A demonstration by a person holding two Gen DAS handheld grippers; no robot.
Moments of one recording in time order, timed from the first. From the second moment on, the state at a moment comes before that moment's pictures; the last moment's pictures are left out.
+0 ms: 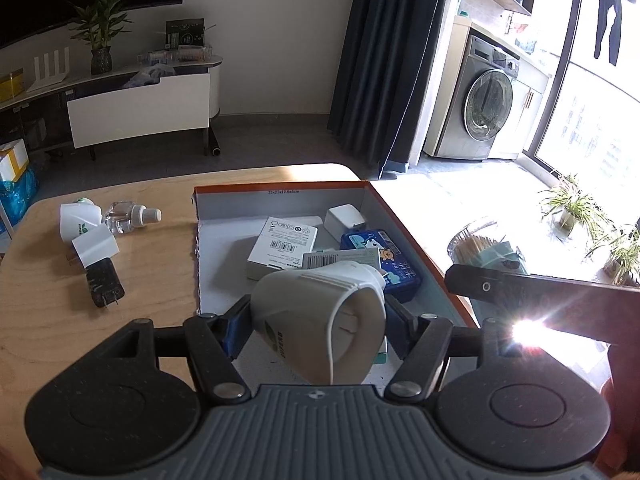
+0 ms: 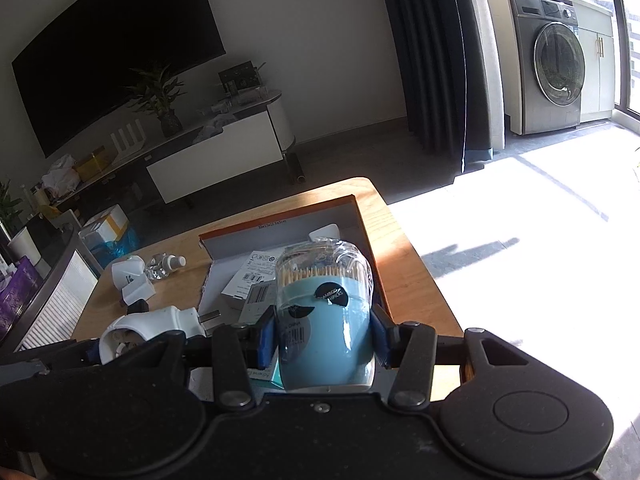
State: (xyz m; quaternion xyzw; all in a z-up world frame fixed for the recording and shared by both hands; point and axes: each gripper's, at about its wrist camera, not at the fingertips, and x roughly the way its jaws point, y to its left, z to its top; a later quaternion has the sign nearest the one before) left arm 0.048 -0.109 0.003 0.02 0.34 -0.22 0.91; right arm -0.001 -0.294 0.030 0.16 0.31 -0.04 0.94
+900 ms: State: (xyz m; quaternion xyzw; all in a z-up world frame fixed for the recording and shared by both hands) left arm 0.099 -0.117 0.012 0.01 0.33 -0.20 0.92; right arm 0.070 -0.297 0.035 0.14 0.32 -0.02 0.94
